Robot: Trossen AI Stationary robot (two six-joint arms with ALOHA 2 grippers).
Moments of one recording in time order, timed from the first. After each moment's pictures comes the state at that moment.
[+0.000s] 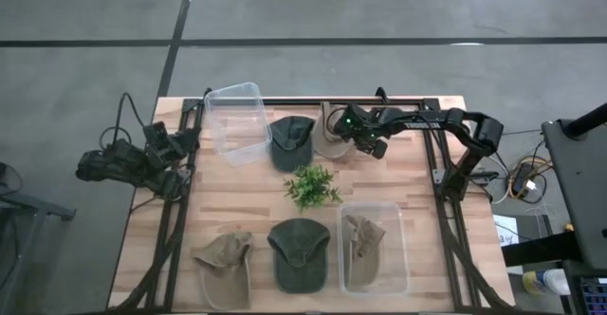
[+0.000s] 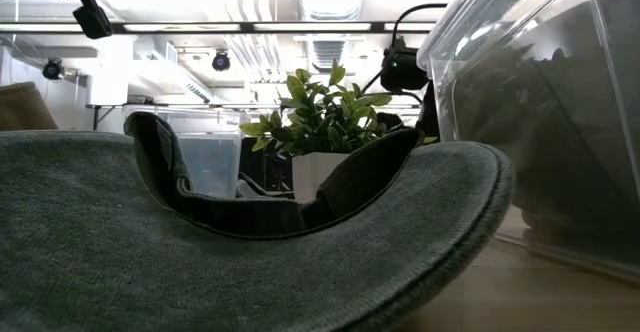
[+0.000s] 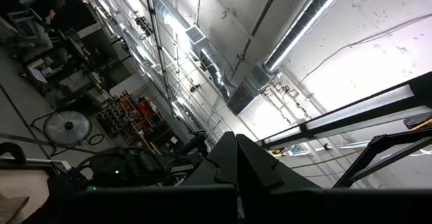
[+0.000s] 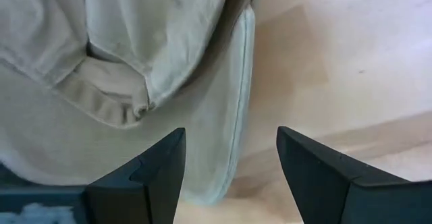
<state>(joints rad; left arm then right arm) -0.20 0.09 0.26 0.41 -0.57 -0.68 -0.49 1.70 1.02 -0.53 0.03 1.58</state>
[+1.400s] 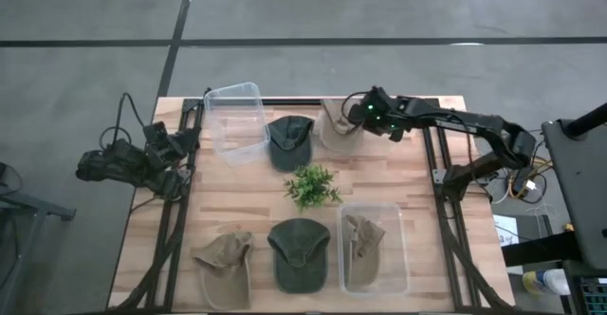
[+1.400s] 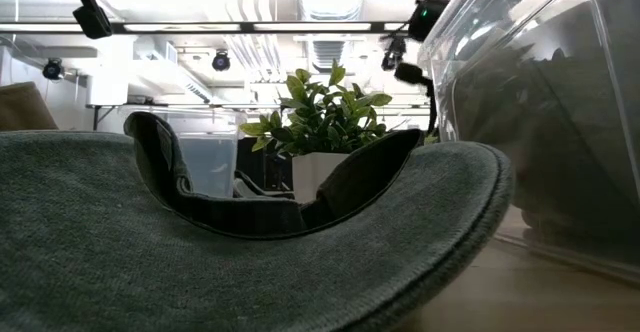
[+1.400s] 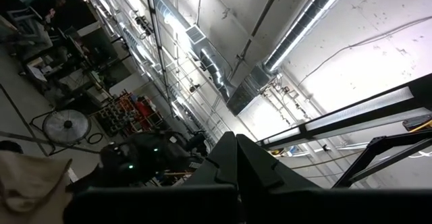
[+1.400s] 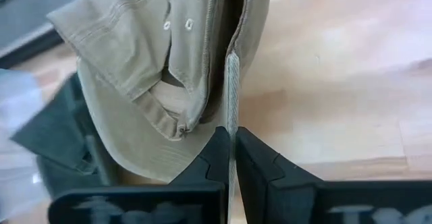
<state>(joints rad) -0.20 0.09 0.26 0.41 -0.57 -0.69 -0.53 1.40 1.02 -0.67 0.15 1.30</state>
